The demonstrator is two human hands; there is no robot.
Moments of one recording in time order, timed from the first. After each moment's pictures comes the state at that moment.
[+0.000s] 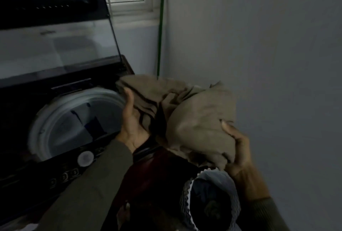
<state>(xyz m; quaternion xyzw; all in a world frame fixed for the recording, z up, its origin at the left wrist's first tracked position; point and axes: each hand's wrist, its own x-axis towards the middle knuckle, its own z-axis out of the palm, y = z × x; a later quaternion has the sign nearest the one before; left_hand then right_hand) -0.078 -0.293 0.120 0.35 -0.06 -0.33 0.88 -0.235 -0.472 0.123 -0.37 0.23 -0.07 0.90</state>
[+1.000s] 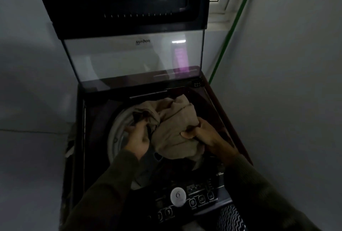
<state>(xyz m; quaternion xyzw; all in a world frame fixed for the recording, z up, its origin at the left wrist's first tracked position) 0.143 -0.066 -0.015 0.64 0.17 -0.18 0.72 0.085 -0.283 0.044 -0.73 0.19 0.17 0.63</state>
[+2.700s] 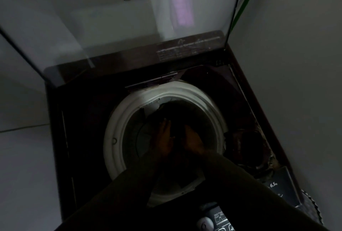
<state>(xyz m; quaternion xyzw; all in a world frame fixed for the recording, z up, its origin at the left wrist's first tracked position) 0.165 -0.097 -0.205 0.86 -0.16 -0.29 0.38 0.132 -0.233 -0.158 -0.85 0.24 0.29 0.36</state>
